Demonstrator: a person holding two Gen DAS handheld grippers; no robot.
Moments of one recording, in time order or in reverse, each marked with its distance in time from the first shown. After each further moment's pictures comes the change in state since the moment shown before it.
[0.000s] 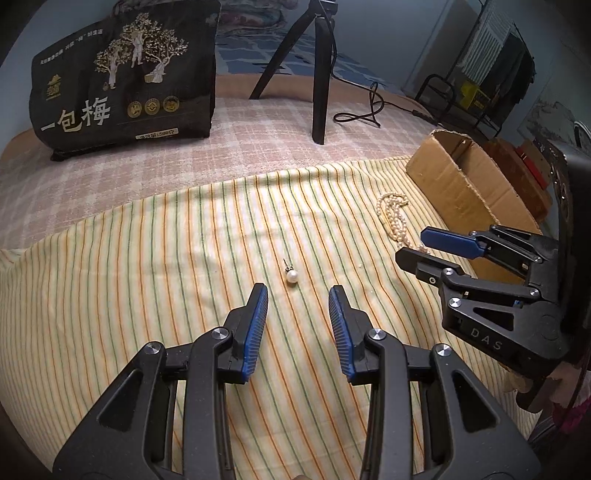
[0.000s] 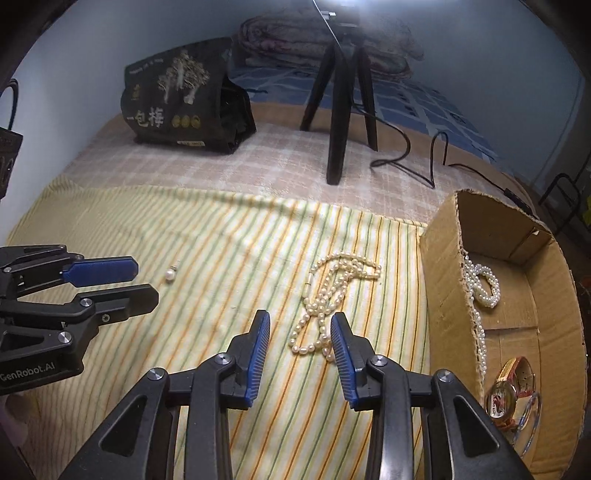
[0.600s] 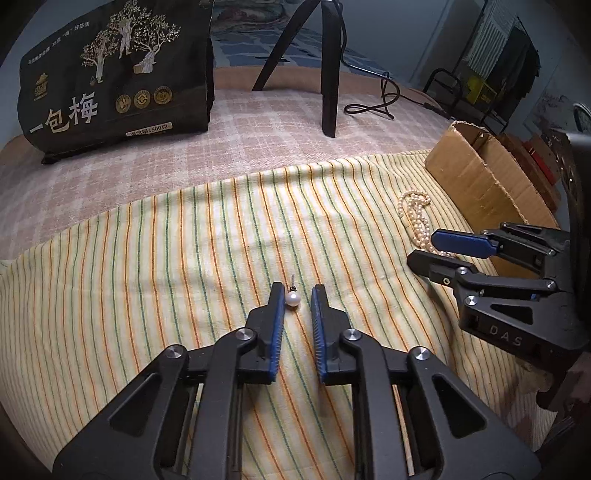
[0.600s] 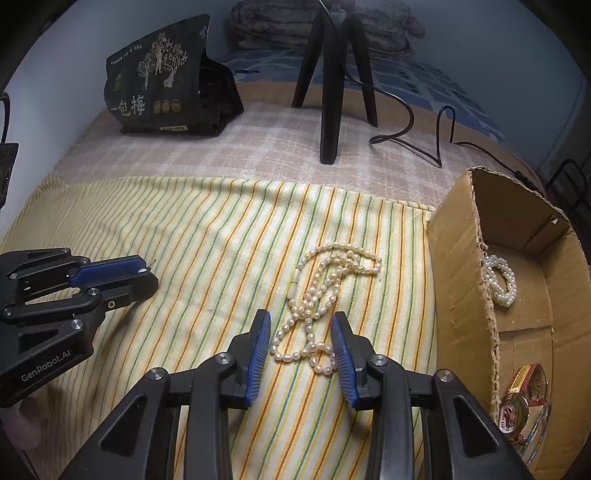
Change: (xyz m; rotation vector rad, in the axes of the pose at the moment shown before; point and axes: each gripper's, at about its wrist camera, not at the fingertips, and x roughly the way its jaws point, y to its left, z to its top) left arm 0.026 0.003 0.005 0.024 0.004 0.039; right arm 0.023 -0.011 0.006 0.020 0.068 0.034
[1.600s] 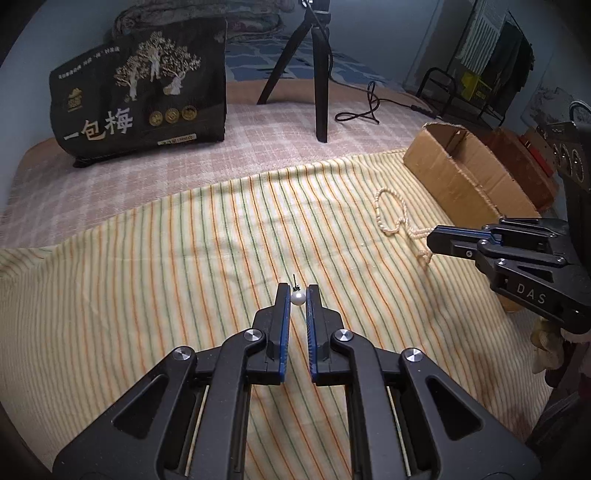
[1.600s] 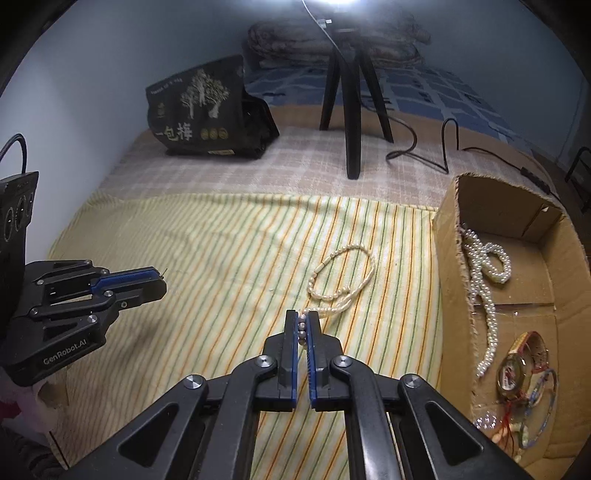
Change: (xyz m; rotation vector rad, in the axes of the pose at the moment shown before) left arm -0.061 -0.003 -0.019 0.015 -0.014 0.011; right arm -0.057 0.004 -0.020 0.035 -0.065 0.144
